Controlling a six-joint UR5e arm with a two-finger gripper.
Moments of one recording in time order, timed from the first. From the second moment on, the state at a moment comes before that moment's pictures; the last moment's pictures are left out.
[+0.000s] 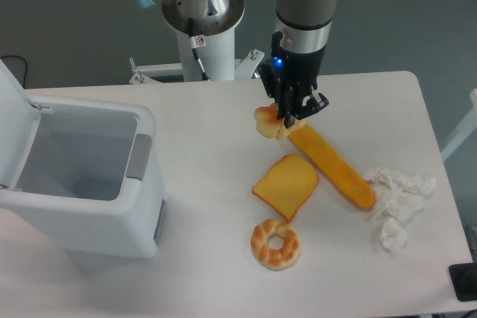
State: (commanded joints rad) arm 2.58 -1.69 -1.51 -1.37 1.43 1.39
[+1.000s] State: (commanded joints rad) arm 2.59 -1.68 -1.50 -1.37 1.36 1.32
